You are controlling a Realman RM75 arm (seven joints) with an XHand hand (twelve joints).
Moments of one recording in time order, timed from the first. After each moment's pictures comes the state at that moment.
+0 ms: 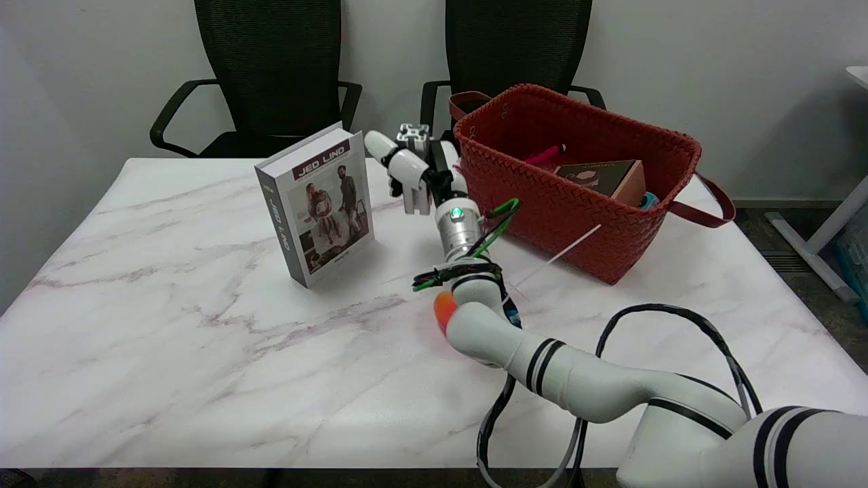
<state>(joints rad) 0.60 -1.55 -2.26 0.75 1.42 0.80 0.57</state>
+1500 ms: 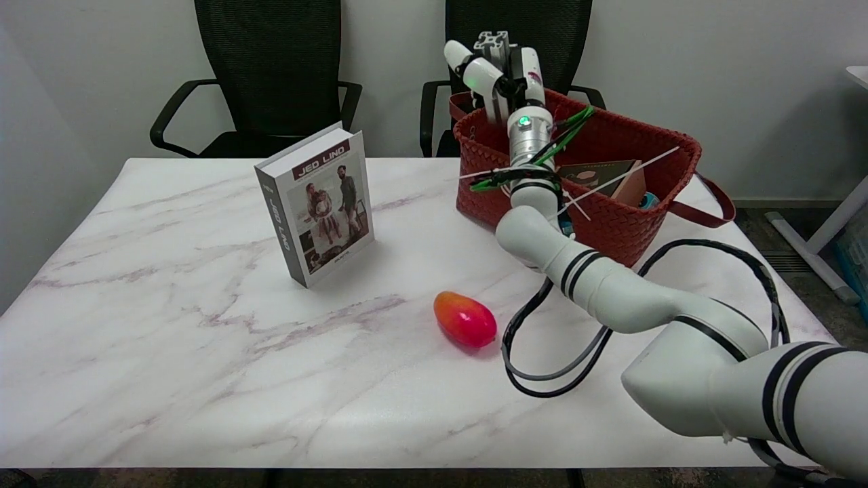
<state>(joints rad) 0.83 -1.42 -2.09 0.63 1.35 0.79 0.43</state>
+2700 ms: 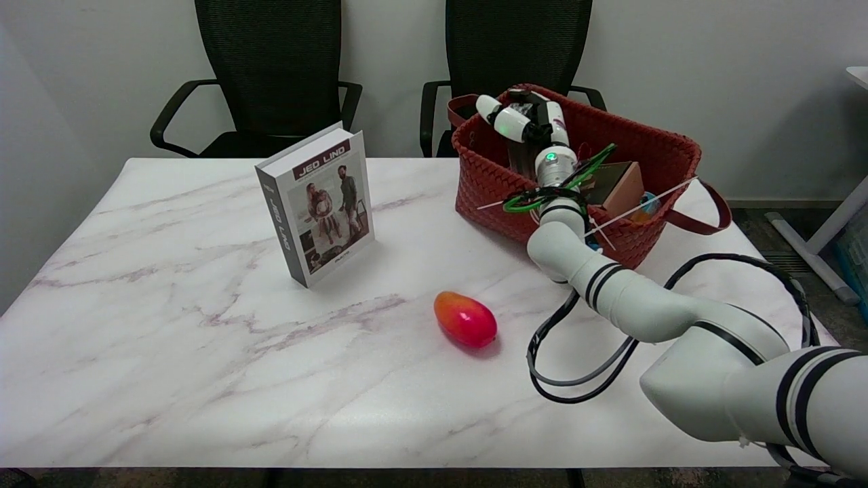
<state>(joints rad) 0.79 -1.35 -2.08 0.52 1.47 0.68 0.42</state>
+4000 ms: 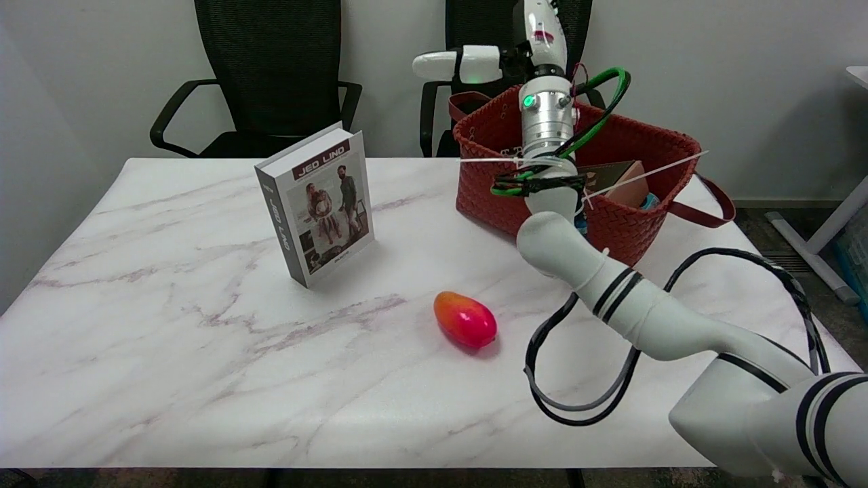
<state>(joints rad) 0.67 -1.29 -2.13 1.14 1.42 0.85 -0.14</state>
